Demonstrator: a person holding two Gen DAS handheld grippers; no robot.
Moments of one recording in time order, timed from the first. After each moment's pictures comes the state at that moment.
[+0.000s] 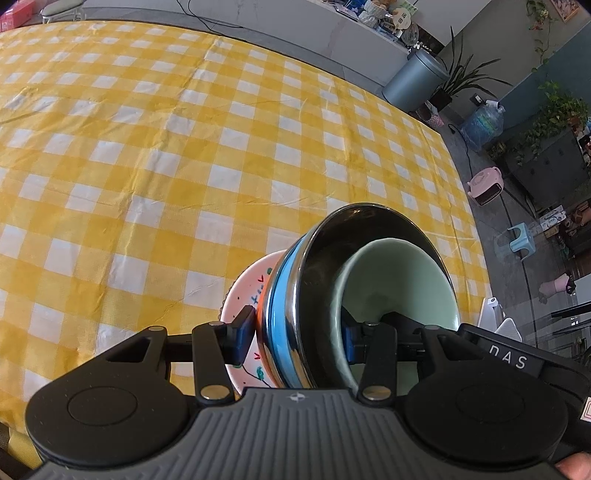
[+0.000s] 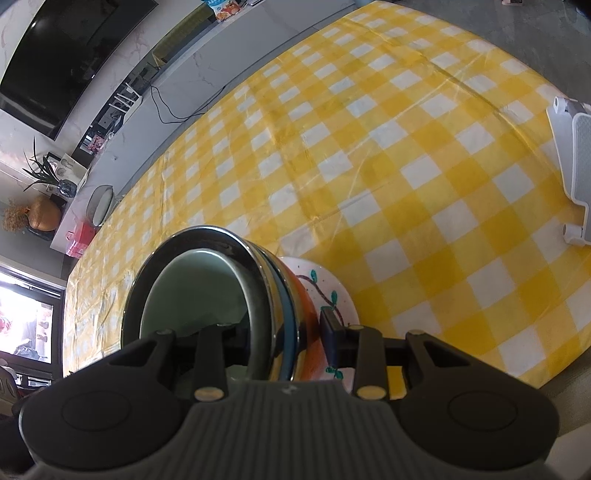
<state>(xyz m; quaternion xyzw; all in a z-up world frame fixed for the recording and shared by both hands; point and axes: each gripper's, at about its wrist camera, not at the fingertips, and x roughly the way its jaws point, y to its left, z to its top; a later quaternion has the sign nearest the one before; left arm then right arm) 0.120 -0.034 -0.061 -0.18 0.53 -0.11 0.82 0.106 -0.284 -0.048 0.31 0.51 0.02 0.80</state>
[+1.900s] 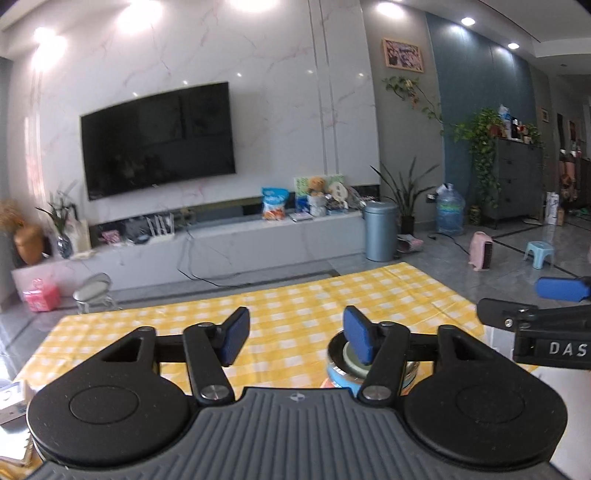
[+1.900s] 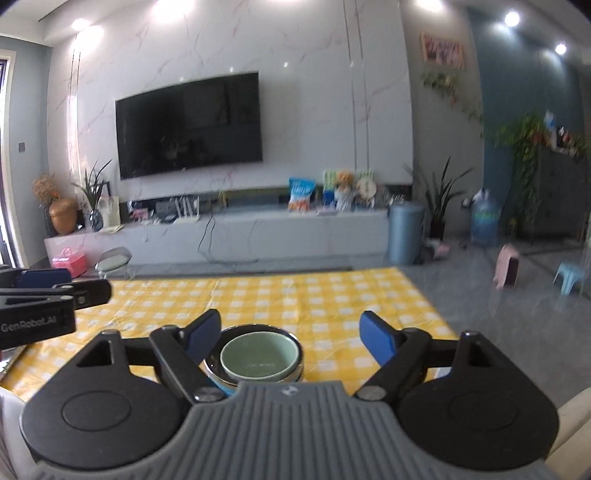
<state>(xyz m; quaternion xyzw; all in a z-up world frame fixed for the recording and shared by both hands) -0.098 -0.026 0.076 0.07 0.16 -0.09 0.98 -0.122 -0.235 0.092 0.03 0.18 0.00 0.98</state>
